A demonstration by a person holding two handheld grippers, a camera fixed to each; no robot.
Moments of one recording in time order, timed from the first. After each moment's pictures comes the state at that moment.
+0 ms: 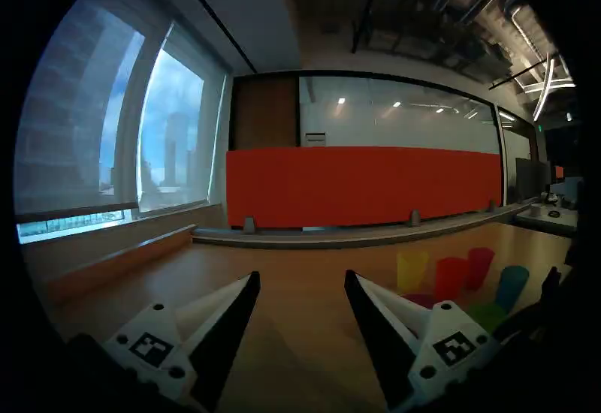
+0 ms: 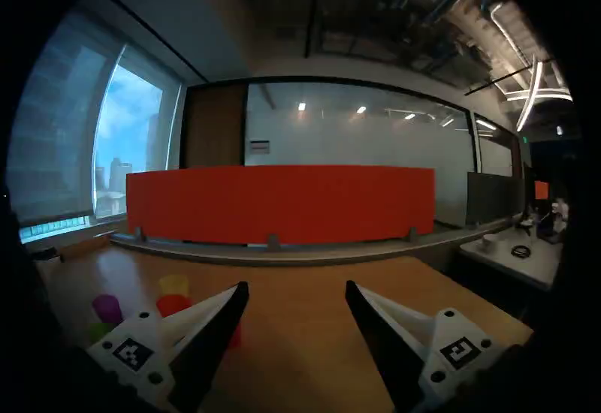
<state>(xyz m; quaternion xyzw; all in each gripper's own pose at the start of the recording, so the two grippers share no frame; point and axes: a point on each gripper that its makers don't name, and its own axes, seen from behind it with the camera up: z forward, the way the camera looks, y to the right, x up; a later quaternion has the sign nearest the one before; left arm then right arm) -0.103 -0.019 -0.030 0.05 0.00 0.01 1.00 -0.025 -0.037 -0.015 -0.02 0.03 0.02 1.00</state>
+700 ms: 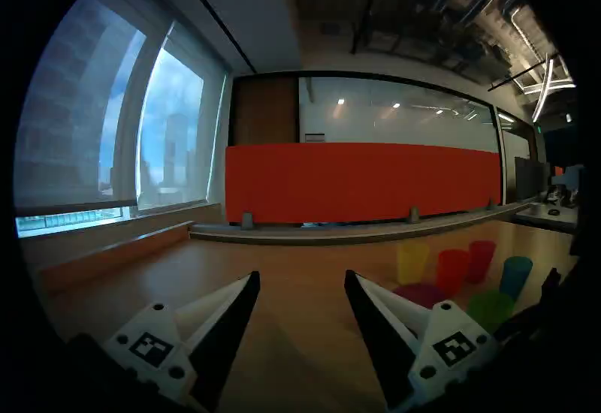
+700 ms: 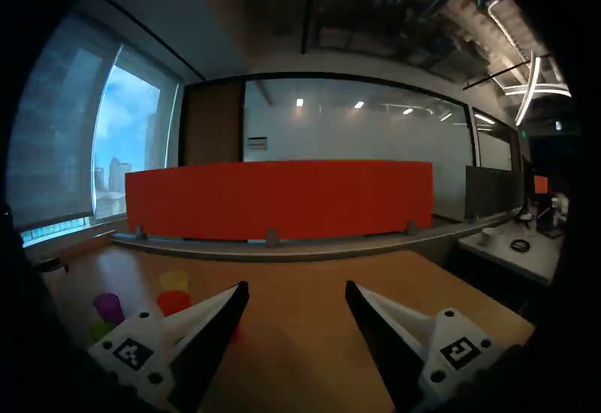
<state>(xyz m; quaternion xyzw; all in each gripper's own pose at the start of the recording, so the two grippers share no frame) -0.126 -0.017 -0.026 0.05 0.01 0.01 1.00 -0.035 -0.032 -0.020 -0.02 0.02 0.03 1.00</state>
